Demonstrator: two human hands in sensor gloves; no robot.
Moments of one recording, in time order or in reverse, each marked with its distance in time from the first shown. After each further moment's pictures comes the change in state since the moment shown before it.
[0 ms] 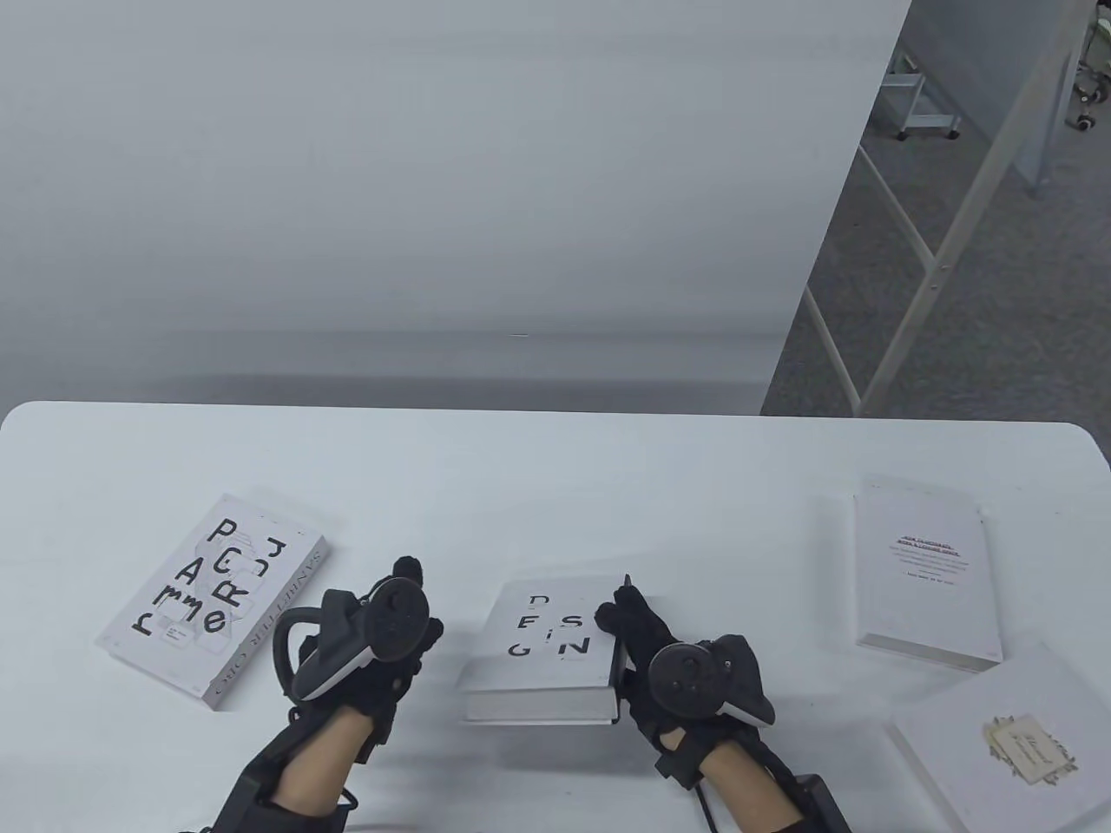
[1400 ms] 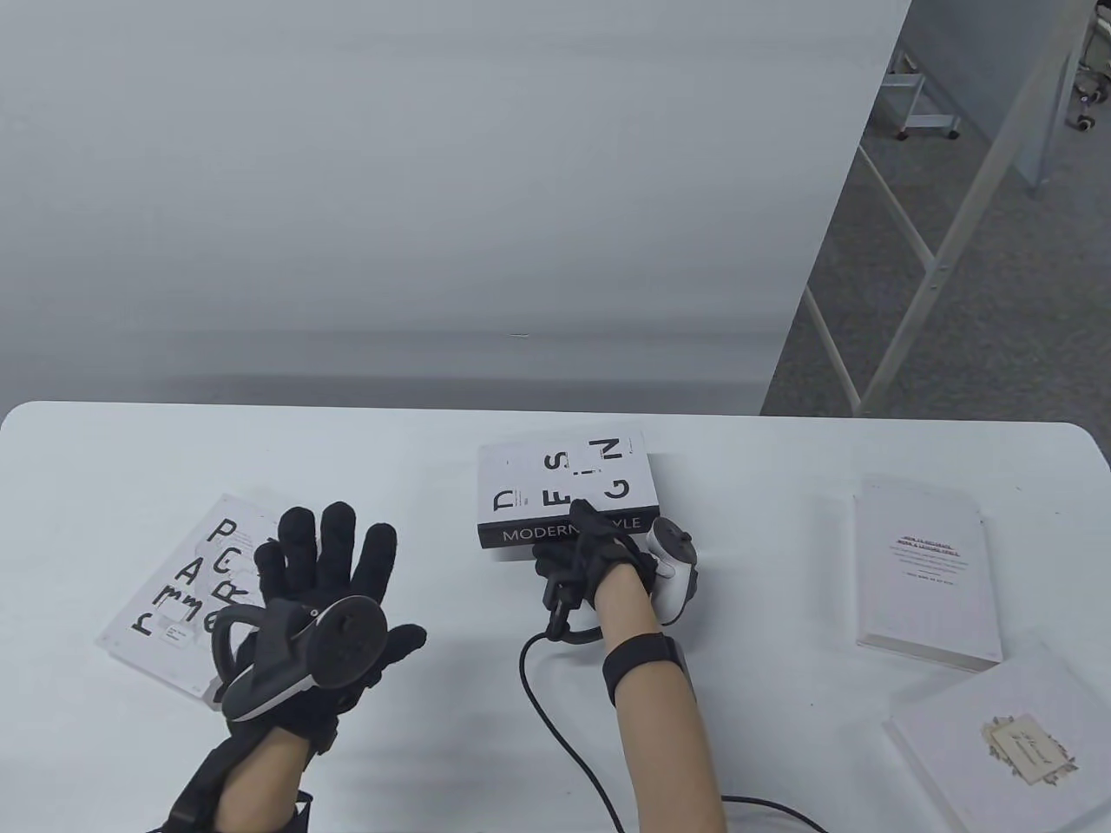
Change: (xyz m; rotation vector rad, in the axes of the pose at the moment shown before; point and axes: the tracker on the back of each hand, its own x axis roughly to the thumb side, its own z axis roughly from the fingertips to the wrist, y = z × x) left_hand -0.006 0.050 0.029 0.061 -0.117 -0.083; right_hand -0.080 0.101 -0.129 -0.024 0.922 -1.313
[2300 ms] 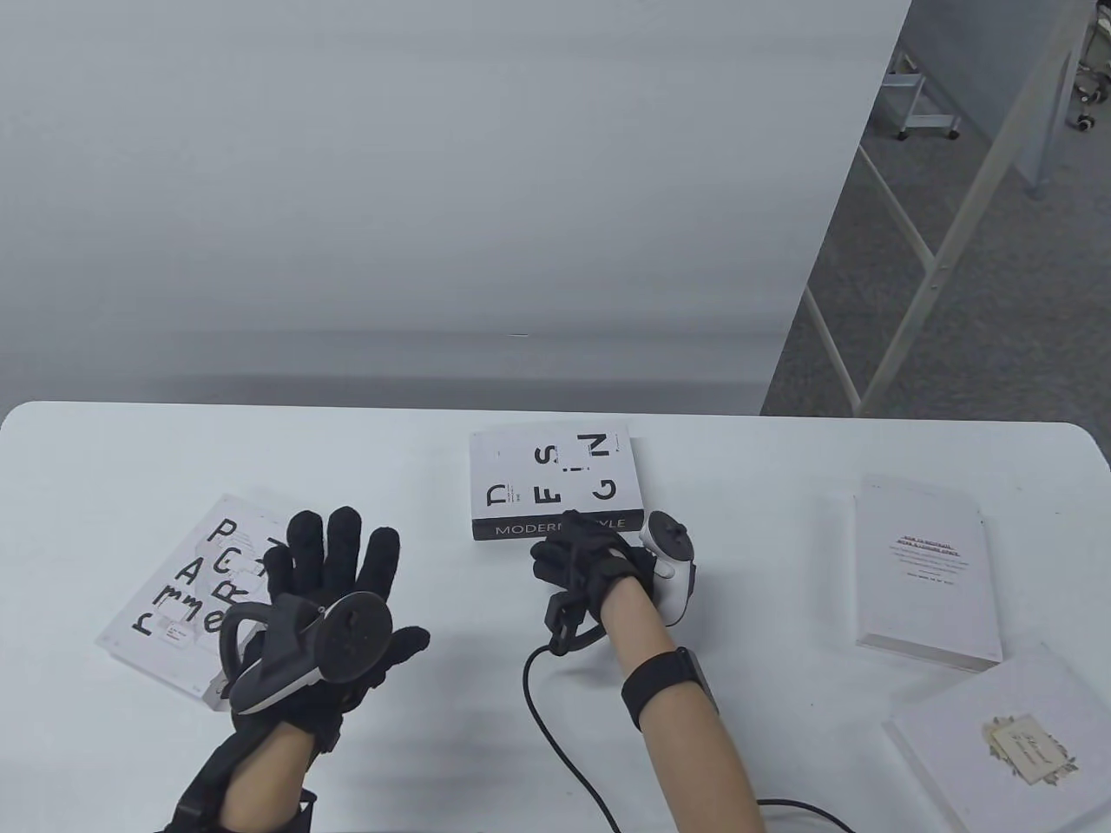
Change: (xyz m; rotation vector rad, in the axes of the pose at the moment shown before) left_hand 0.000 -0.009 -0.004 -0.030 -0.009 0.010; right_hand 0.020 0.005 0.028 0.184 -0.181 0.104
